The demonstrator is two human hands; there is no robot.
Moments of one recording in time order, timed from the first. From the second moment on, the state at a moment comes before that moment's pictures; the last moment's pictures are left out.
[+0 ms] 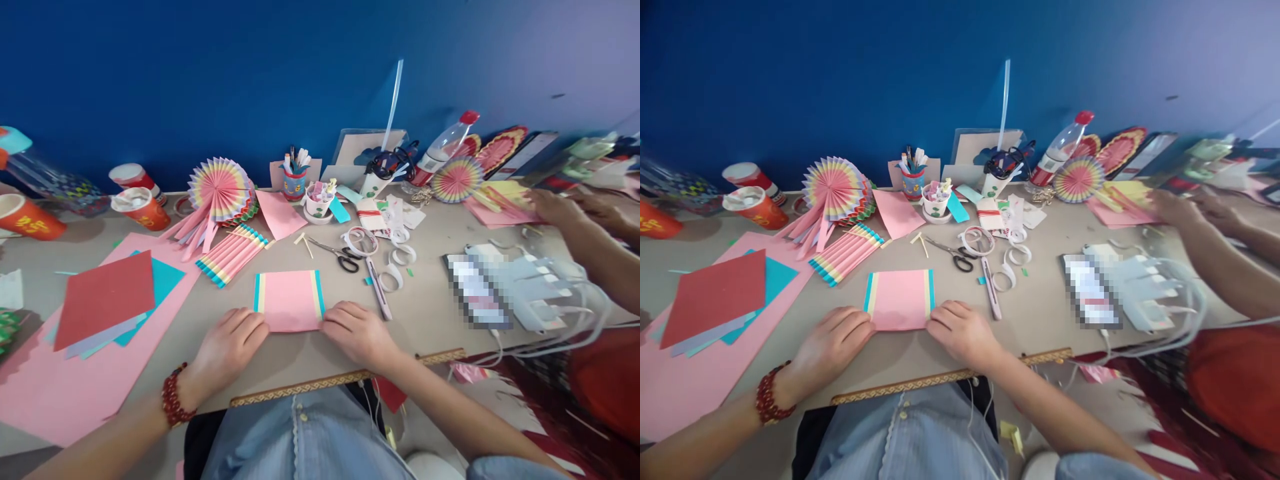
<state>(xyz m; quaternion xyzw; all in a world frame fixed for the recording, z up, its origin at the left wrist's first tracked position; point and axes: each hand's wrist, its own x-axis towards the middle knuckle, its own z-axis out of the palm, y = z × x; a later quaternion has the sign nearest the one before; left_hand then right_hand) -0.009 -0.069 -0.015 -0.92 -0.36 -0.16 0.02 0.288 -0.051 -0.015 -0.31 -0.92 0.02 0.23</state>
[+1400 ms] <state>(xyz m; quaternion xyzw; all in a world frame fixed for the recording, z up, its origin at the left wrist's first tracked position) -0.016 -0.016 0.008 -0.82 -0.48 -0.10 -0.29 0.270 -0.011 0.006 -0.43 -0.88 0.21 0.06</state>
